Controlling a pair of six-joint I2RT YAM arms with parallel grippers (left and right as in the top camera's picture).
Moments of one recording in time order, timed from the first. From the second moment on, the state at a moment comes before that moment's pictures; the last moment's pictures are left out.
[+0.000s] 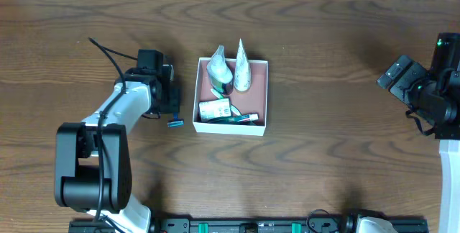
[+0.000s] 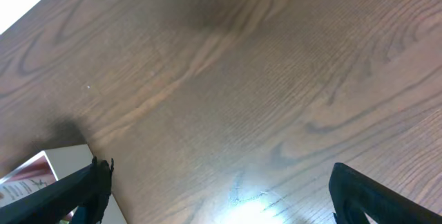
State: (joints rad) left arm -0.07 1.78 1.01 -0.56 0.07 -0.08; right arm -0.12 1.23 1.51 -1.27 0.15 0.56
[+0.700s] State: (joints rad) left arm -0.10 1.79 0.99 -0.55 0.05 -0.15; right arm -0.12 1.23 1.51 -1.27 0.15 0.56
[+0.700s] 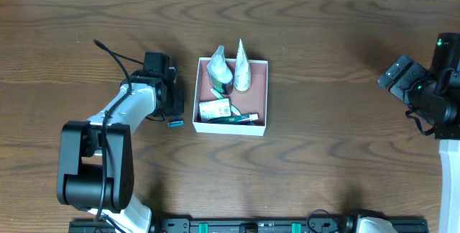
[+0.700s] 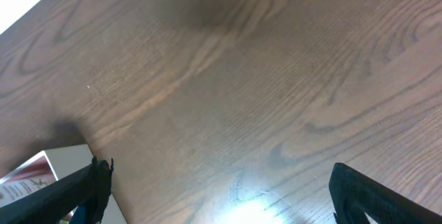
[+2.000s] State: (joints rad) left arm -0.45 1.21 1.00 -0.76 0.07 -0.33; right arm -0.12 1.23 1.51 -1.27 0.15 0.56
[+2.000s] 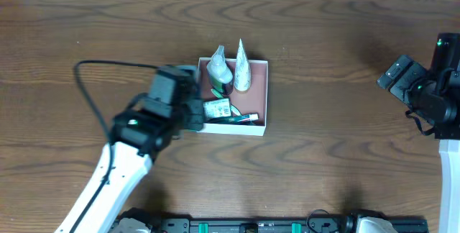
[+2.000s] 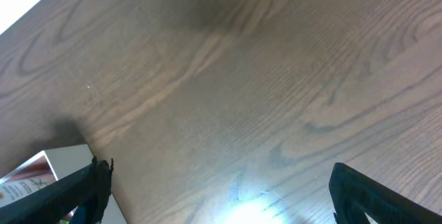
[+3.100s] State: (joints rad) left arm -0.72 1.55 1.00 -0.29 -0.02 -0.39; right arm -0.12 1.23 1.51 -1.27 0.15 0.56
